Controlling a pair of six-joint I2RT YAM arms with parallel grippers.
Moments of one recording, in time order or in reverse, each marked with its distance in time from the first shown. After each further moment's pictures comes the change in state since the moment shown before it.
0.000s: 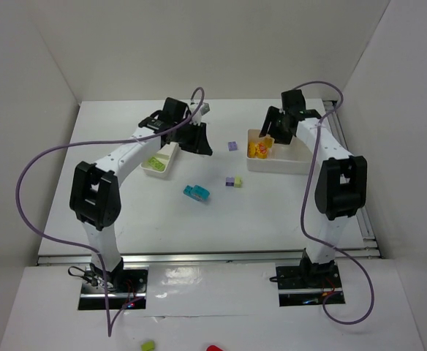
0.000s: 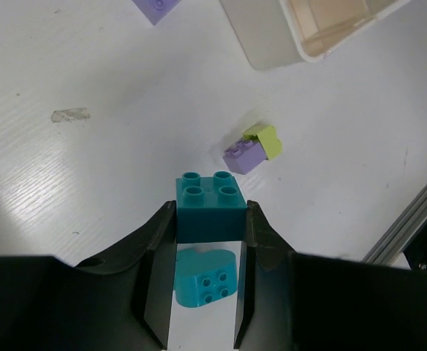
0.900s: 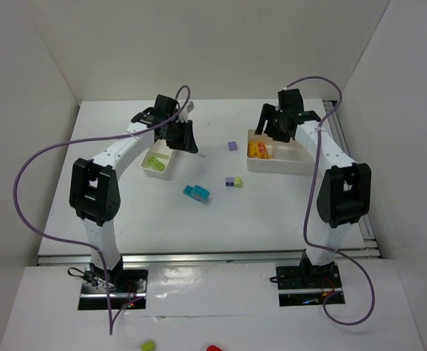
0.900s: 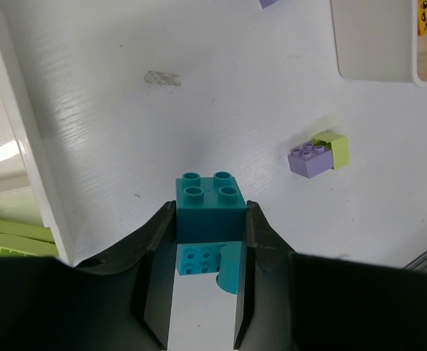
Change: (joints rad) left arm 0.080 0.048 0.054 -0.117 -0.126 -0.056; right arm 0.051 -0.066 -0.032 0.028 0.035 -0.040
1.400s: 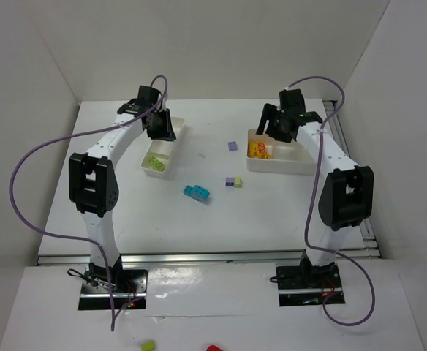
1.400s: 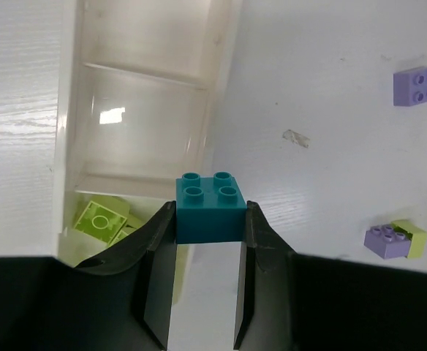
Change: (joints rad) left arm 0.127 0.082 0.124 -0.051 -0.217 -0.073; right arm 0.002 -0.029 -0.022 -0.003 0.019 0.000
